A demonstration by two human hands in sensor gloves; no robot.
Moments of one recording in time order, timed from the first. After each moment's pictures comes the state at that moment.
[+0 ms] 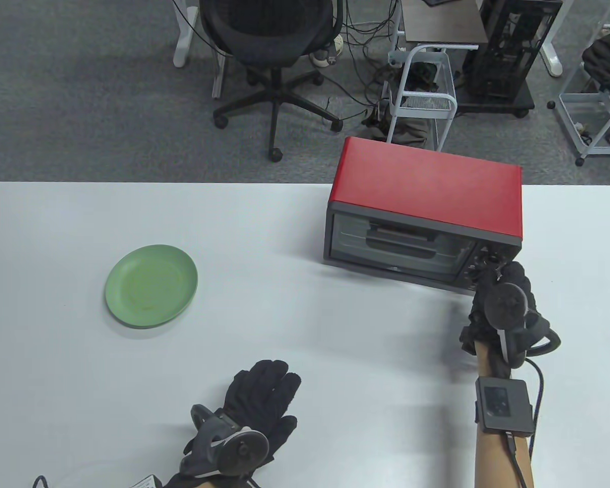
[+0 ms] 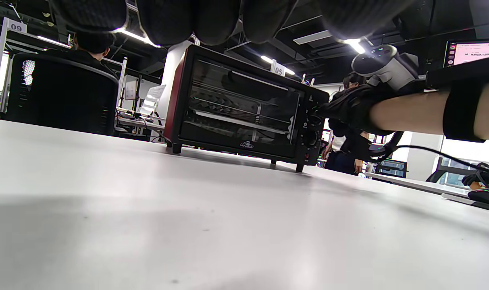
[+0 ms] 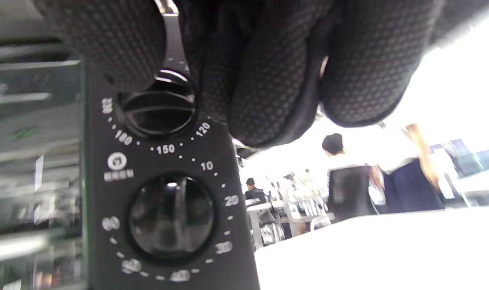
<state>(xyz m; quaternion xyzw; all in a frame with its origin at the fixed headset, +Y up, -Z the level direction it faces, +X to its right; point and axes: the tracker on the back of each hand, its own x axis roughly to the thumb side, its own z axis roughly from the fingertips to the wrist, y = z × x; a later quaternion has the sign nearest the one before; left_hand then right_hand) -0.135 -0.722 -0.137 0.08 -0.29 0.14 0.94 0.289 -0.690 -0.296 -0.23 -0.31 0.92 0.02</state>
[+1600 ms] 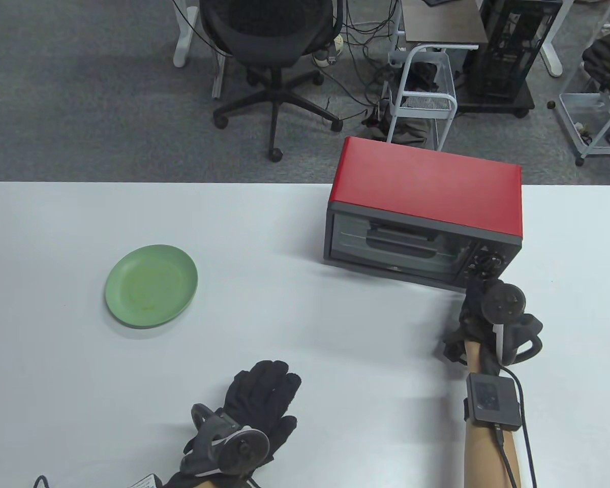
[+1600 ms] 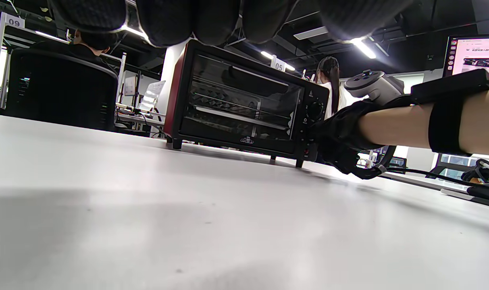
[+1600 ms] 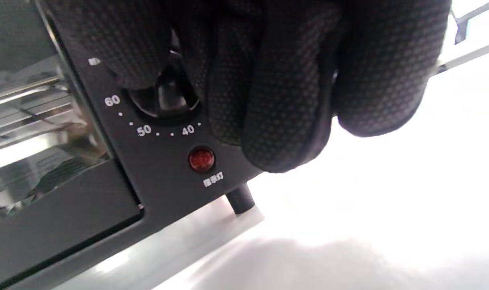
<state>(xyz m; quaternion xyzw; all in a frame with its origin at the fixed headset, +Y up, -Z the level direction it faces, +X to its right) -0.135 -0.724 -0.138 0.07 -0.30 0.14 0.94 0.301 -0.738 -0.308 -0.34 -0.21 0.89 0.21</state>
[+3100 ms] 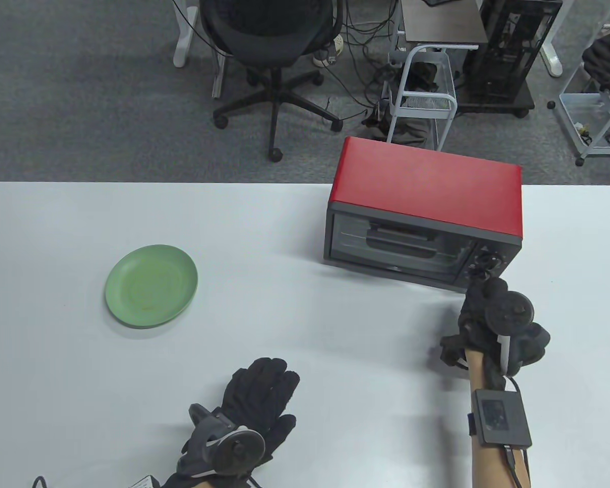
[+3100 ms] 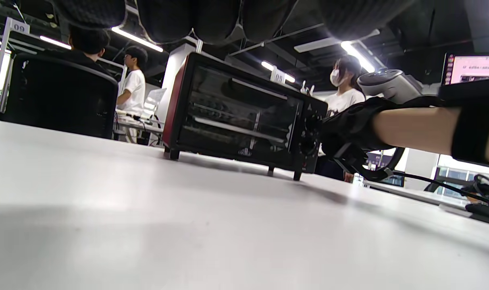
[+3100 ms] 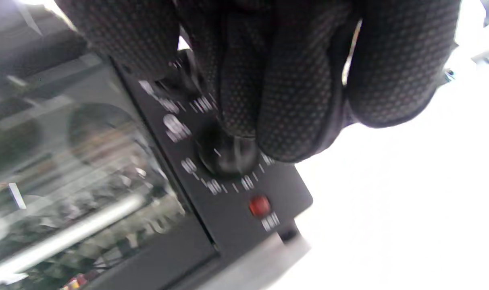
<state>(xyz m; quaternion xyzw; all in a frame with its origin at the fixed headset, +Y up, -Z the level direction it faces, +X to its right) -0.140 -0.715 -0.136 0.10 -0.29 0.17 0.94 0.283 -0.698 -0.276 -0.27 -0.25 0.90 0.22</state>
